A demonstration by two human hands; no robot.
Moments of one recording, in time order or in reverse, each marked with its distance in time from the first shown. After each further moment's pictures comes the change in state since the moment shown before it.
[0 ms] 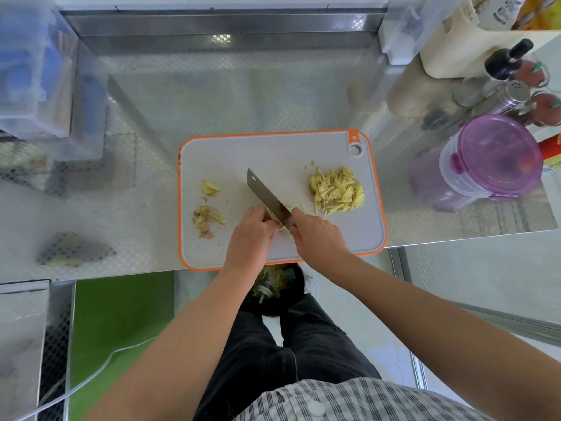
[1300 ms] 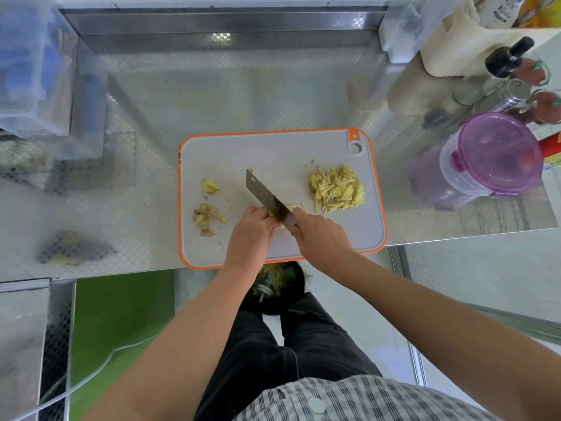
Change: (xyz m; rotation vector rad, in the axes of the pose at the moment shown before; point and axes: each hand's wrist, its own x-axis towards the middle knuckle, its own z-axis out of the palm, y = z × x) left_hand 0.001 0.000 0.001 0.016 0.051 0.022; right_hand -0.004 0.001 -0.004 -0.019 -0.011 -0.032
